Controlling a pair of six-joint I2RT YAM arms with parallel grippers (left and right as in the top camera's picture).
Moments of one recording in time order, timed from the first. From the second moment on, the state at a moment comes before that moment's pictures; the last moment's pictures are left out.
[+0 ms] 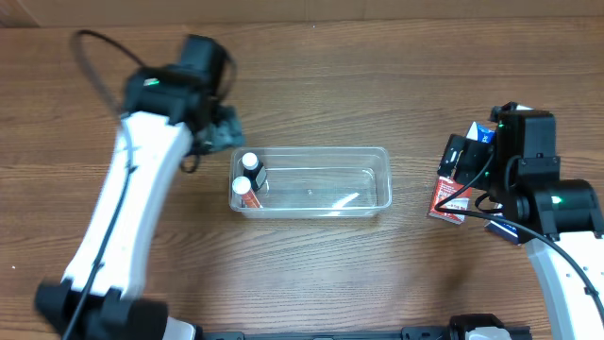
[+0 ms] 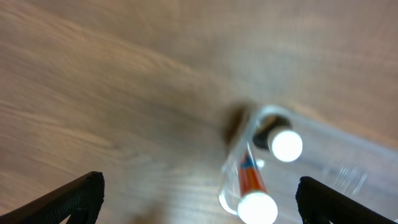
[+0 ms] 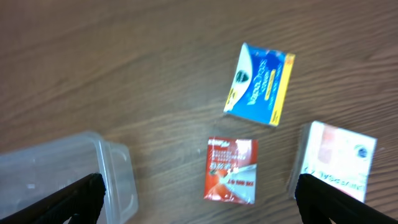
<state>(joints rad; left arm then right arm) -0.21 1.64 1.74 -1.42 -0.21 -0.55 0.05 1.14 1.19 -0.99 0.12 0.31</state>
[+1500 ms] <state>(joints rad) 0.00 1.50 1.74 -1.38 -0.04 -0.36 -0.26 2.08 1.45 -0.89 -0.01 0.30</state>
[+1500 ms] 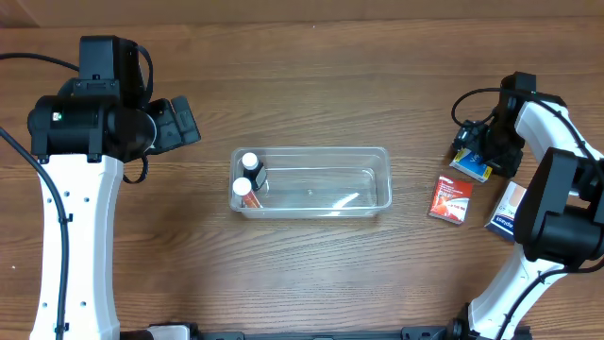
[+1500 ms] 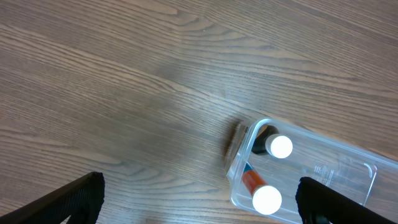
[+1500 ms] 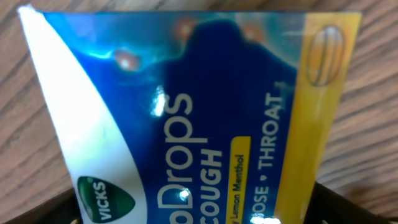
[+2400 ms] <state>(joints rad) 0.00 1.50 1.74 -1.38 -0.04 -0.36 -0.07 1.71 1.69 -1.24 -0.07 0.29</state>
